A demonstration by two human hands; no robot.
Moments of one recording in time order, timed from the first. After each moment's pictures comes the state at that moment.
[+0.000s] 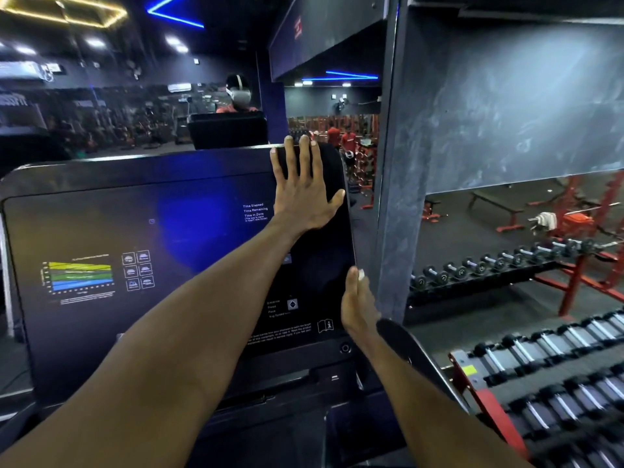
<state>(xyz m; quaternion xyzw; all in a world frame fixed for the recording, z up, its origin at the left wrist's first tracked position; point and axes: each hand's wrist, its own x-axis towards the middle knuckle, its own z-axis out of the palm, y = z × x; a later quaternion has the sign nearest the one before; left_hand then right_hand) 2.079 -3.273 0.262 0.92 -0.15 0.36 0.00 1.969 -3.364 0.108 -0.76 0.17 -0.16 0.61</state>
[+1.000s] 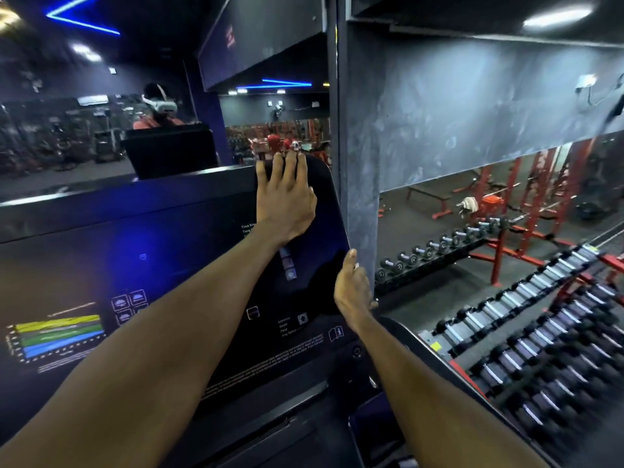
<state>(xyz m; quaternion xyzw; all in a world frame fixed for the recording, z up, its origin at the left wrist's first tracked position) 2.077 -3.237 0.282 0.89 -0.25 0.38 0.01 1.997 -3.331 0.145 -0.74 0.32 -0.21 0.55</state>
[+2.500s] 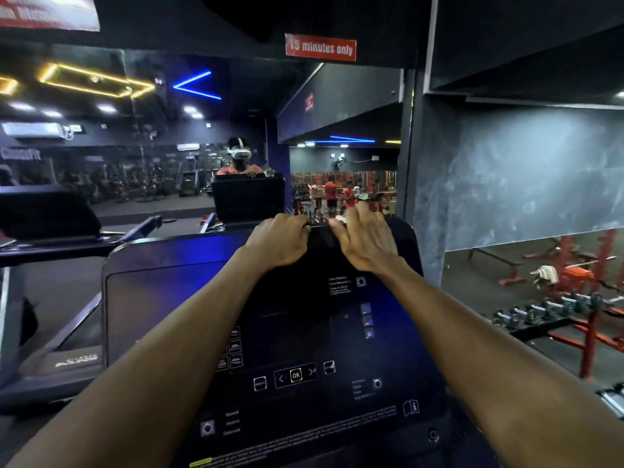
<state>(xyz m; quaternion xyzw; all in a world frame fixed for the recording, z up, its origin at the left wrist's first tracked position) 2.085 -3.085 0.345 0.93 -0.24 0.26 0.08 2.101 -3.281 0.310 -0.91 -0.08 -0.41 0.06</state>
